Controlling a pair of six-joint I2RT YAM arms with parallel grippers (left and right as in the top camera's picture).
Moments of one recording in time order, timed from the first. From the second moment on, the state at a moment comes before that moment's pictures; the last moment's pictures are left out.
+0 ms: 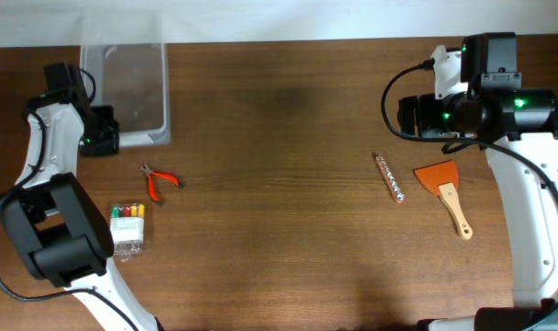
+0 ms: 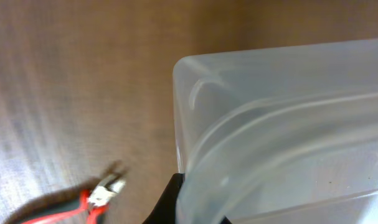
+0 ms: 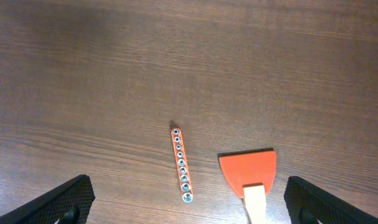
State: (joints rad) left arm 0.29 2.10 1.74 -0.90 0.07 -1.28; right arm 0.00 1.57 1.68 -1.12 -0.05 -0.12
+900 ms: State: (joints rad) left arm -0.17 1.95 1.91 -1.35 -0.03 -0.37; right arm 0.00 1.57 1.68 -1.11 -0.05 -0.12
